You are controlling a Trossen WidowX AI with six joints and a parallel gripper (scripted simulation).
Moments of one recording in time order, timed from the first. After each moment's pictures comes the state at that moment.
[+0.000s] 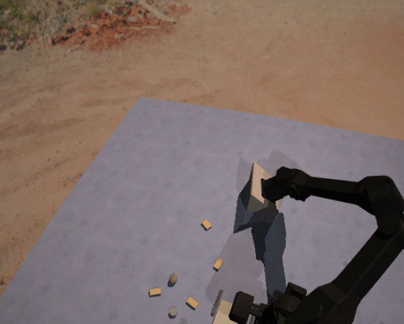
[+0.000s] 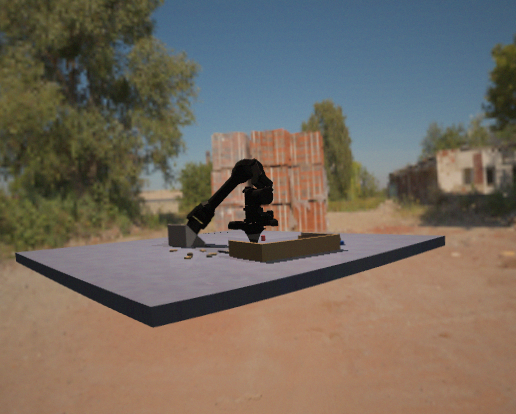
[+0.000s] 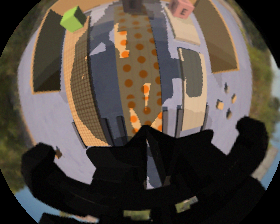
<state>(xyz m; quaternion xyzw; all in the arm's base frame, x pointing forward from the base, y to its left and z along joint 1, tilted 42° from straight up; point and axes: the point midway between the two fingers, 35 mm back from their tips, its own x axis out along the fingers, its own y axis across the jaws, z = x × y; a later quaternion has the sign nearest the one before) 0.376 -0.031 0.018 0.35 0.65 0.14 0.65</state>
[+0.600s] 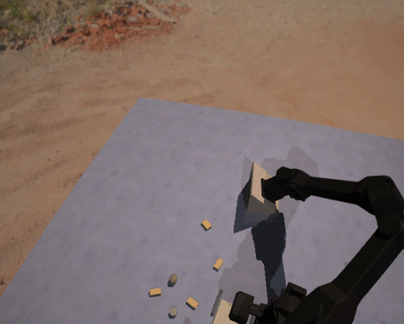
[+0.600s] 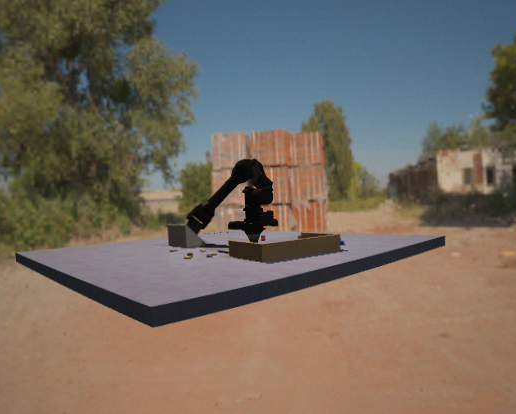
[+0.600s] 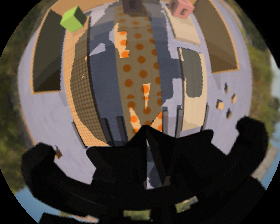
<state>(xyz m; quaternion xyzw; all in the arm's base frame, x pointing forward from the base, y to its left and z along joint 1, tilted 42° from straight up) 0.376 -0.031 0.017 0.35 0.65 0.14 0.65</state>
